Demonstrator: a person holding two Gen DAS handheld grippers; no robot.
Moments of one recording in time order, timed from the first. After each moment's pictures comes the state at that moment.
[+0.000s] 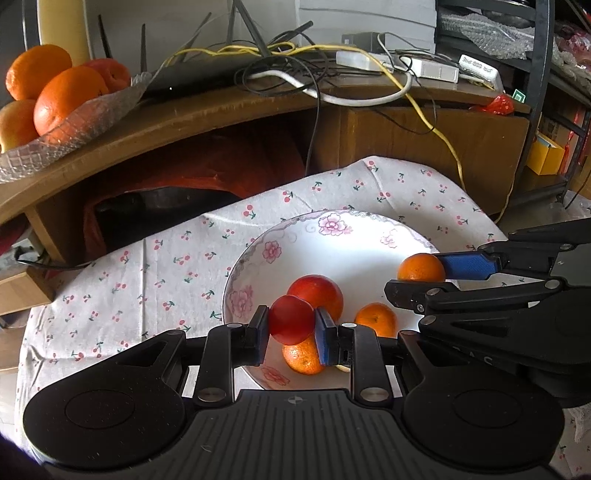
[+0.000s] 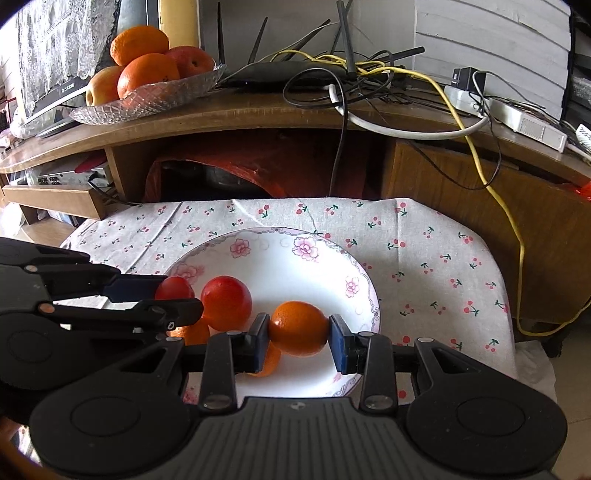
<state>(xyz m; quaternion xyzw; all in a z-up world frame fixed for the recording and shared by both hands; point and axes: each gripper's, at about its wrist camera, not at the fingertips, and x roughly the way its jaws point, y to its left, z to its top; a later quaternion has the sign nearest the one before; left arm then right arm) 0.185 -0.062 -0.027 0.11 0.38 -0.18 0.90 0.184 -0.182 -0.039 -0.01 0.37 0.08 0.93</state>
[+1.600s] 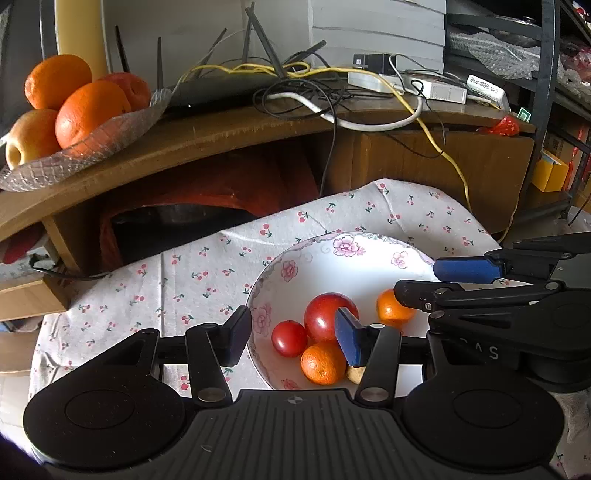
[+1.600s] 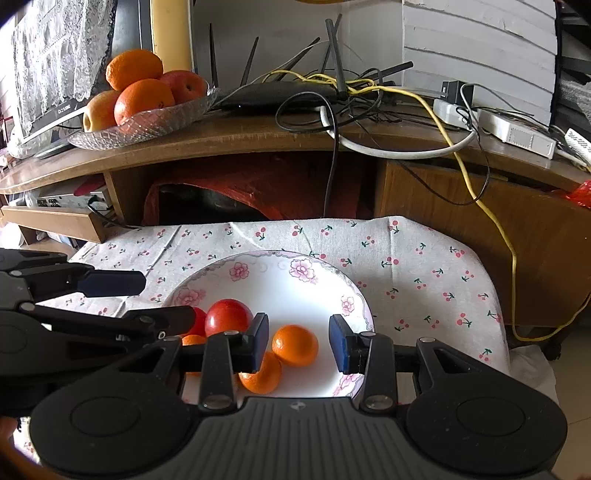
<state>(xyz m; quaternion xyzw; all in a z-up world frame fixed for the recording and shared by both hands) 0.181 -0.052 -0.011 0.10 0.36 -0.17 0.91 0.178 -0.185 -0.027 0.01 0.34 0.07 0.94</state>
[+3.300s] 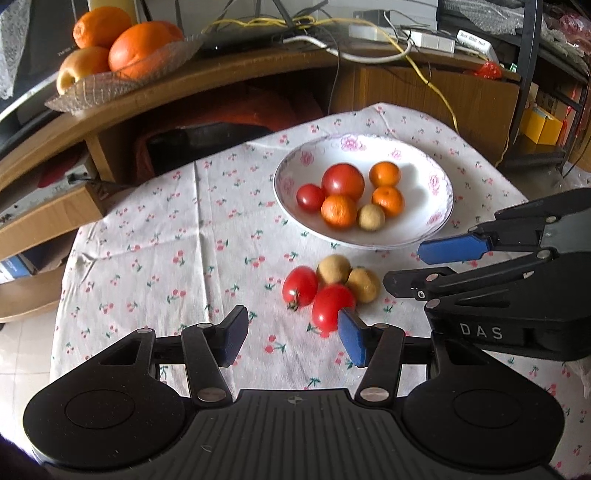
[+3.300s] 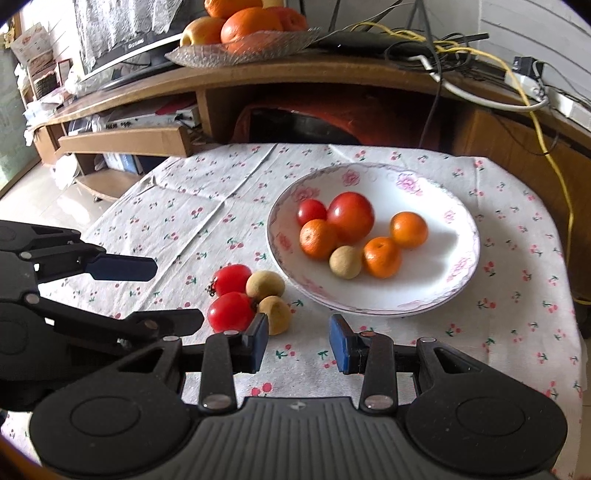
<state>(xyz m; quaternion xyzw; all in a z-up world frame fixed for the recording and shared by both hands) 0.098 0.000 -0.031 0.12 0.41 -0.16 0.89 0.115 -0.127 -0.051 -0.03 0.41 0.16 0.90</state>
